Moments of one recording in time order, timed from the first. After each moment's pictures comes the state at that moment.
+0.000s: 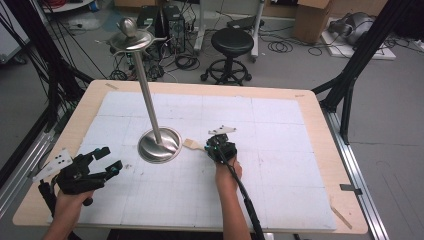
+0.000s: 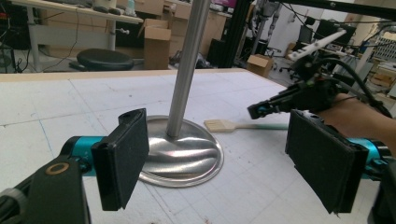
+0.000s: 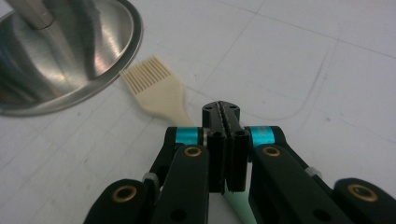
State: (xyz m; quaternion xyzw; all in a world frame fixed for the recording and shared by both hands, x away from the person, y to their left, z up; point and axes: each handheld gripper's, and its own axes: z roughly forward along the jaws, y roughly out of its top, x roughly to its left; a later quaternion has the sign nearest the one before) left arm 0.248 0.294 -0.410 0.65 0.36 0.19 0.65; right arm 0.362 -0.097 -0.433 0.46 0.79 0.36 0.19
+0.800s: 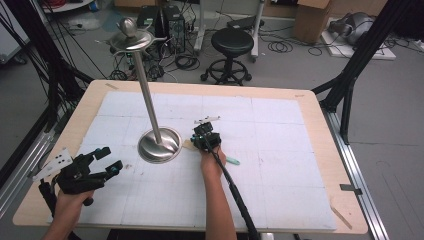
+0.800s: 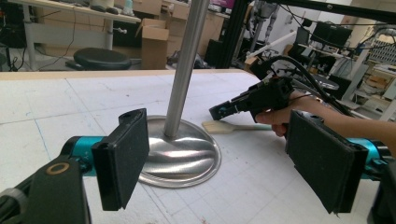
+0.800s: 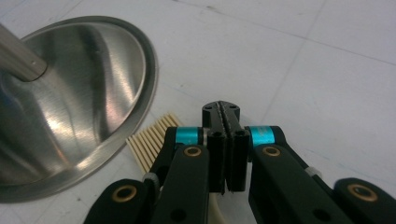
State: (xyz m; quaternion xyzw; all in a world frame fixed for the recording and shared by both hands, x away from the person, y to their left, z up) left arm 0.249 0.294 -0.411 0.64 0.36 0.18 0.65; right arm 0.405 -0.057 -0.445 0.46 0.79 0.37 0.15
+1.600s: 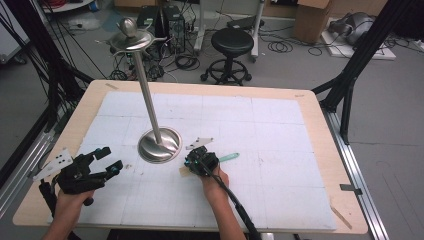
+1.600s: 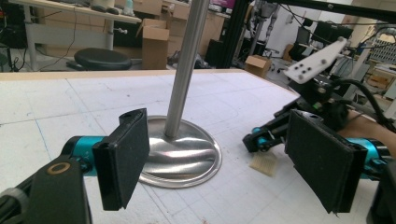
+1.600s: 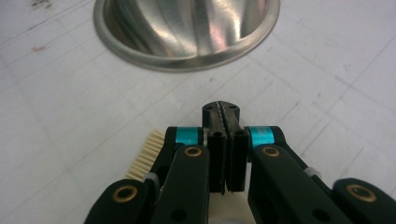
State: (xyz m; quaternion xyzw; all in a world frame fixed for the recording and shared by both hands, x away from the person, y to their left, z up) left arm 0.249 0.294 -0.411 0.65 0.36 0.18 0.65; right arm 0.327 -0.054 -0.442 0.36 0.85 0.37 0.13
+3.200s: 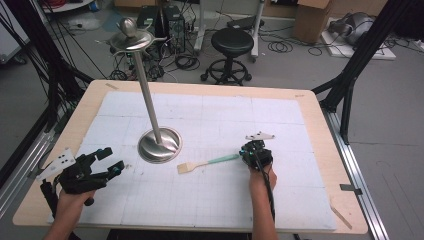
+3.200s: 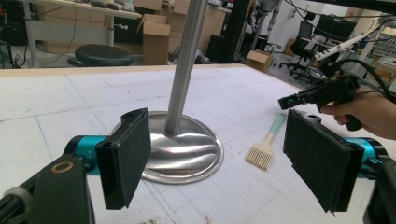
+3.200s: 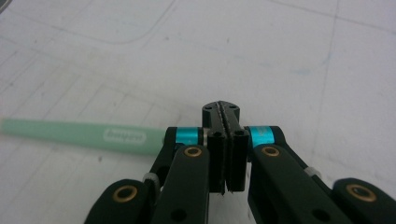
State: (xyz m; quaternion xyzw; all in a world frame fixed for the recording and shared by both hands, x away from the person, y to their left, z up) left arm 0.251 0.291 -0.413 0.66 0.36 0.18 0.64; right arm 0.340 -0.199 -0.435 0.52 0.76 0.32 0.22
